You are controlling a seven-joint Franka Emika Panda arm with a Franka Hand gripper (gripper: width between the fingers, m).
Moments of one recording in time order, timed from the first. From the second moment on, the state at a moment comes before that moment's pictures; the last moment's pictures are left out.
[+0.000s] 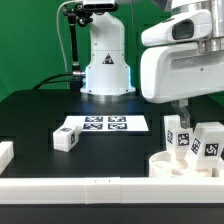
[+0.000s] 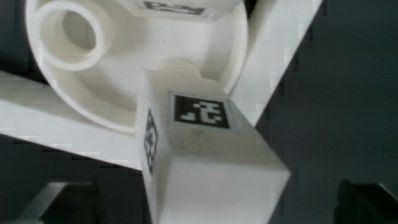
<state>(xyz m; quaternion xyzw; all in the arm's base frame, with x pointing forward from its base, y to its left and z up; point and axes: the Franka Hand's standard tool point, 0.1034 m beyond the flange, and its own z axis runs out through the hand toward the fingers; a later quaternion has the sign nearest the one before) 0.639 0.116 0.101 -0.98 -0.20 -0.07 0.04</state>
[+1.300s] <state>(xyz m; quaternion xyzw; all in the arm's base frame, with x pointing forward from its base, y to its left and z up) 0.647 0.113 0.088 -0.74 -0.67 -0.04 -0.06</state>
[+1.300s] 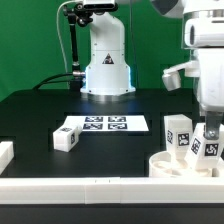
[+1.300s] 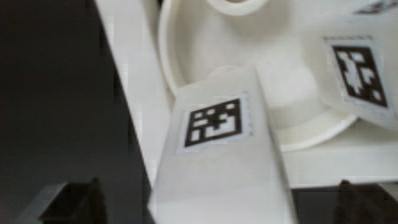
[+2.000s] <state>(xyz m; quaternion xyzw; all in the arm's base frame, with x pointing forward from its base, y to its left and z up) 0.646 0.105 0.083 -0.66 -0.74 -0.02 -0.08</state>
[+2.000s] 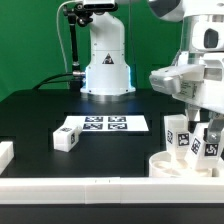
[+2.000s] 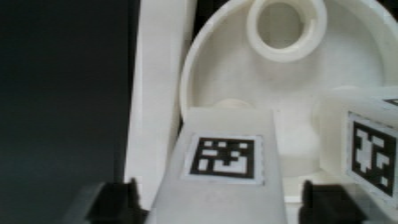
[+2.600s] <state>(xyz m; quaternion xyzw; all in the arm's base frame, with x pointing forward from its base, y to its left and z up) 0.644 0.102 0.082 -0.70 -0.71 -0.02 -0.07</state>
